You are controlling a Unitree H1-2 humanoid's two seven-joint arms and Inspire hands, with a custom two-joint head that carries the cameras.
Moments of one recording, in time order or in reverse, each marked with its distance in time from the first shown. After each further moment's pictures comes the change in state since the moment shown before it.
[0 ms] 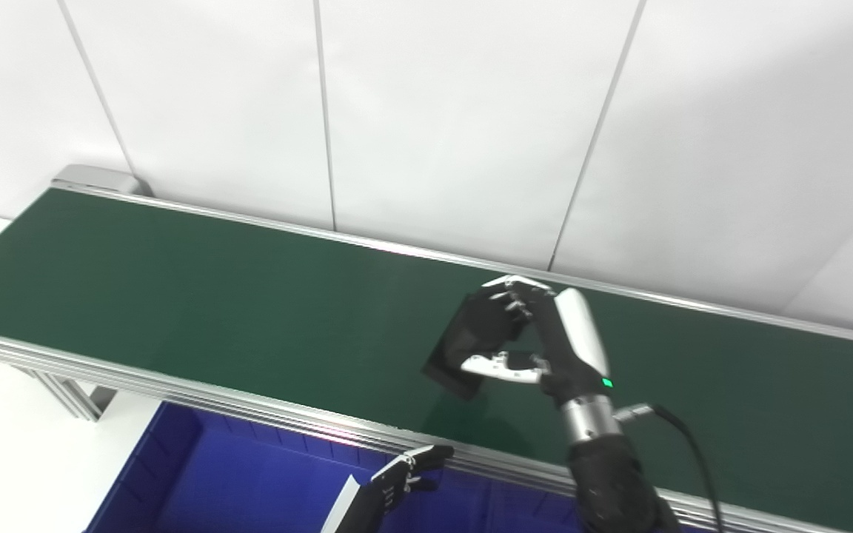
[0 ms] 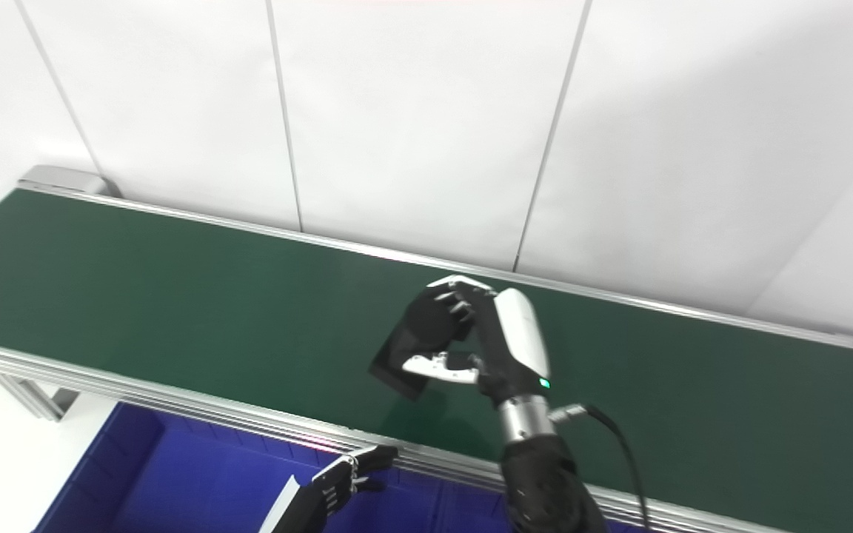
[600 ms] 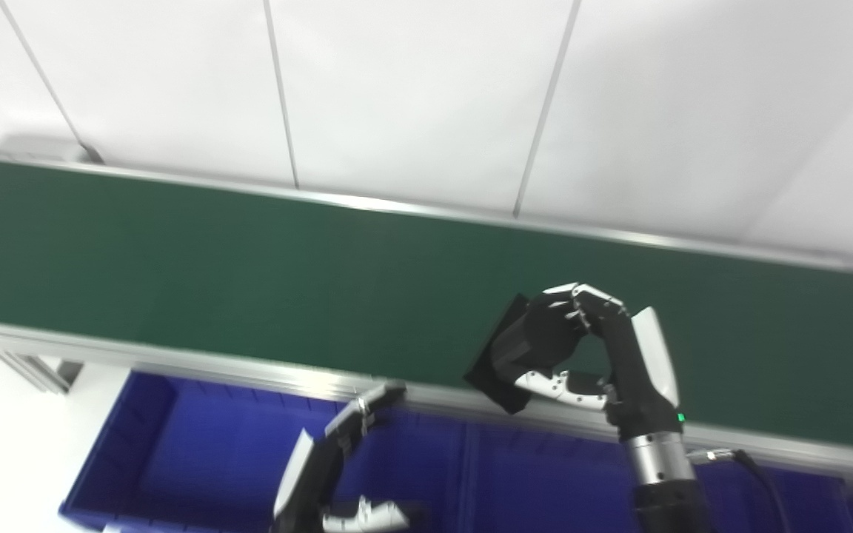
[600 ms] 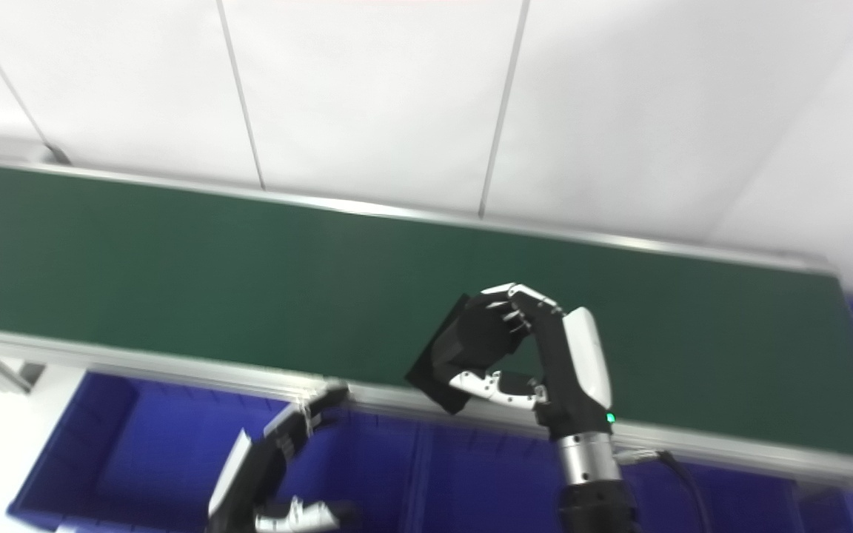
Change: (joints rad) left arm 0.069 -0.024 0.079 -0.099 0.034 0.000 -0.030; right arm 0.367 -0.074 -0.113 -0.330 0.029 0.018 0.048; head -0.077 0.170
